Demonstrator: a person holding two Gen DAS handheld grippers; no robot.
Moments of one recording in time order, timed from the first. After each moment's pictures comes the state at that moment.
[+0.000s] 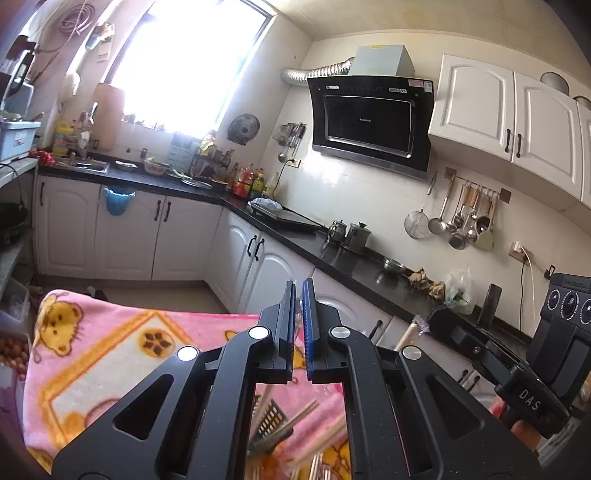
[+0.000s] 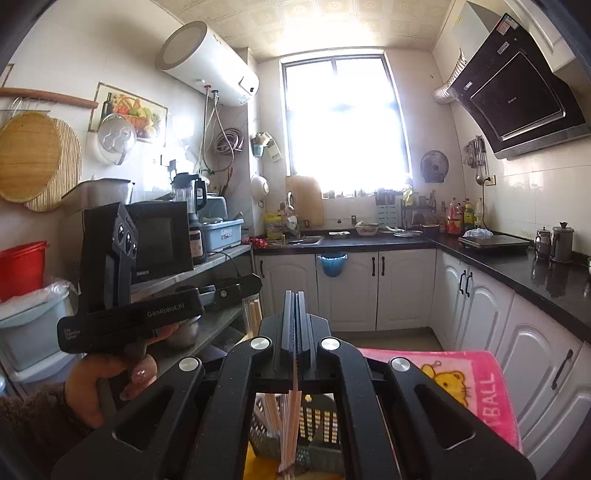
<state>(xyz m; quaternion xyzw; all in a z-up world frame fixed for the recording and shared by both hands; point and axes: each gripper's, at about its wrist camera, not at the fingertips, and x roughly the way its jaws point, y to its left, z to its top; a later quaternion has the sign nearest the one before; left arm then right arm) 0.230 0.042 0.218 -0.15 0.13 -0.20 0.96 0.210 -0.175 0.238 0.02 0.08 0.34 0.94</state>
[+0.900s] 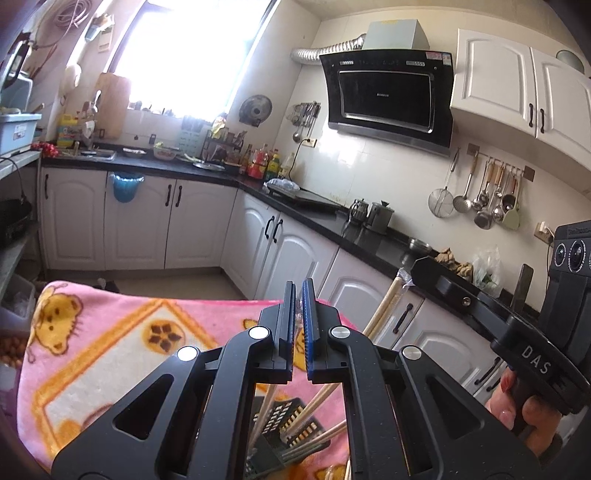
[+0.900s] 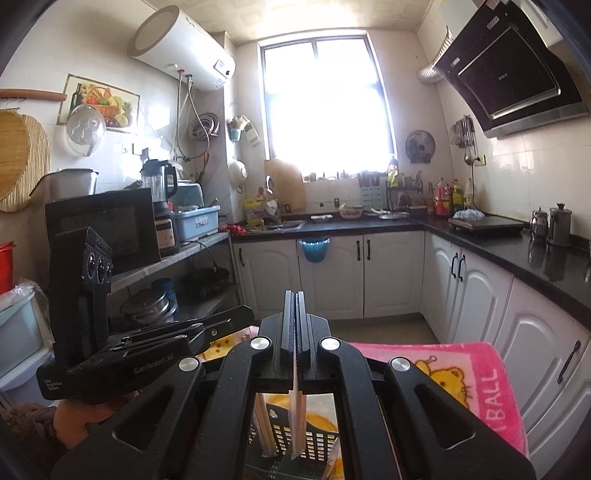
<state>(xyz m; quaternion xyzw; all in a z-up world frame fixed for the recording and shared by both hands) 0.289 0.029 0.165 -0.13 0.17 -0.17 0.96 0.290 -0.159 0.200 0.02 0.12 0.31 0.94</state>
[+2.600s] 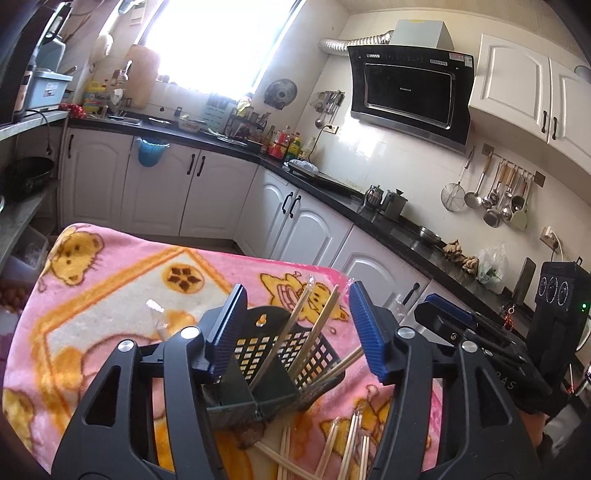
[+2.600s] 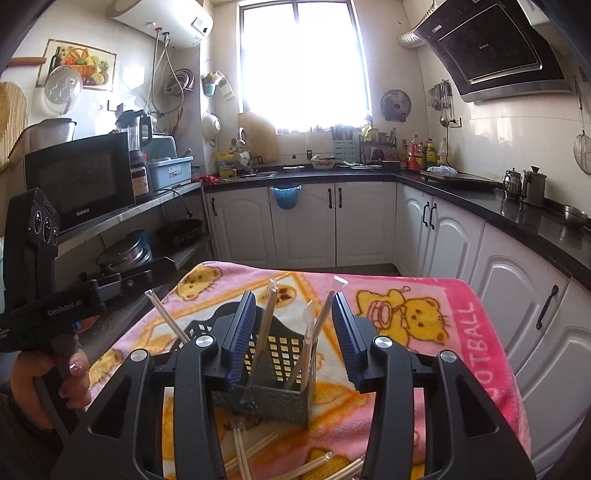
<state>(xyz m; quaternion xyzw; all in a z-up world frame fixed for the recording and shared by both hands) 0.231 0.052 0.110 -0.17 0.20 -0.15 0.95 0.250 -0.175 0.125 -0.01 0.20 0.25 0.95</state>
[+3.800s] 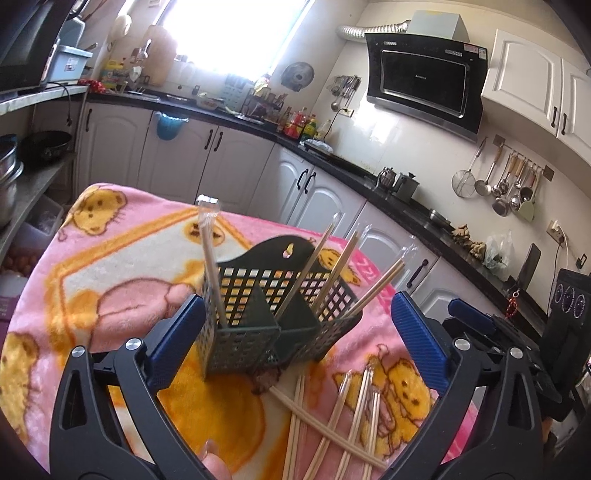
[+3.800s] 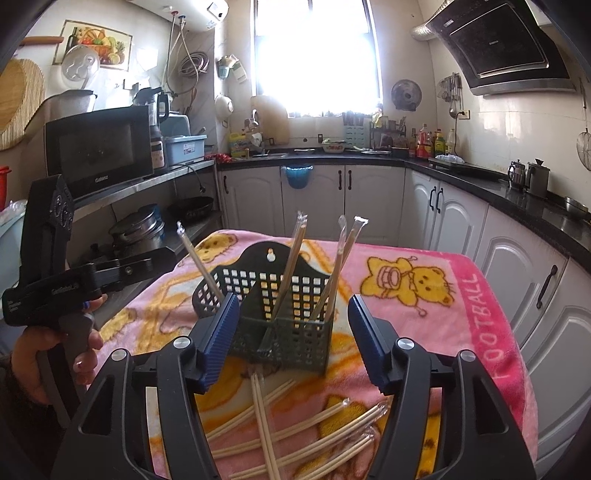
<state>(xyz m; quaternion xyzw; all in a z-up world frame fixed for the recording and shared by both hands) 0.192 0.064 0.067 -0.18 0.24 -0.13 0.95 0.193 -0.173 0.088 -0.04 0.22 0.27 0.94</state>
